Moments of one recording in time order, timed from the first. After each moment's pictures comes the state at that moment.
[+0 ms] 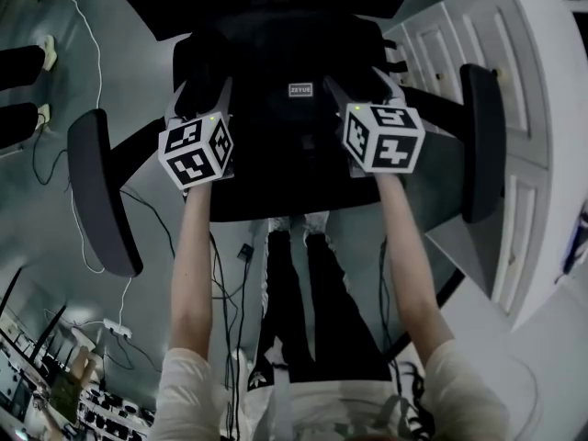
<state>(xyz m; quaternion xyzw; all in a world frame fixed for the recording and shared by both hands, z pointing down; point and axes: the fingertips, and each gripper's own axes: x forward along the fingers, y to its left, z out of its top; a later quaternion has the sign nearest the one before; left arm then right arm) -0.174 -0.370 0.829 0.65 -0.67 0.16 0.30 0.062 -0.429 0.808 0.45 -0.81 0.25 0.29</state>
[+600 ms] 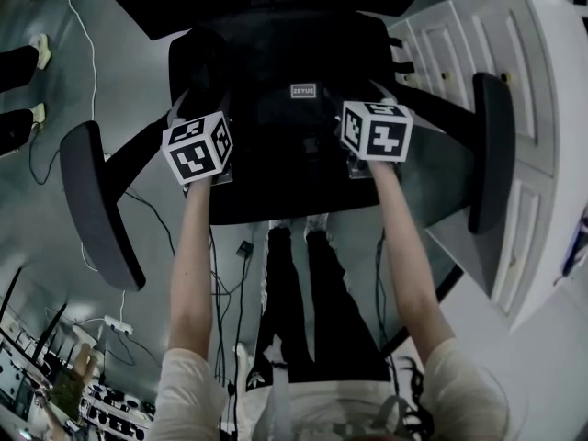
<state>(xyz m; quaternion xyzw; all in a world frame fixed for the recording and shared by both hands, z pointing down) -0.181 -0.356 0.887 0.63 -0.65 0.21 0.36 0.078 -0.419 0.885 0.45 -0.76 0.31 0.36</state>
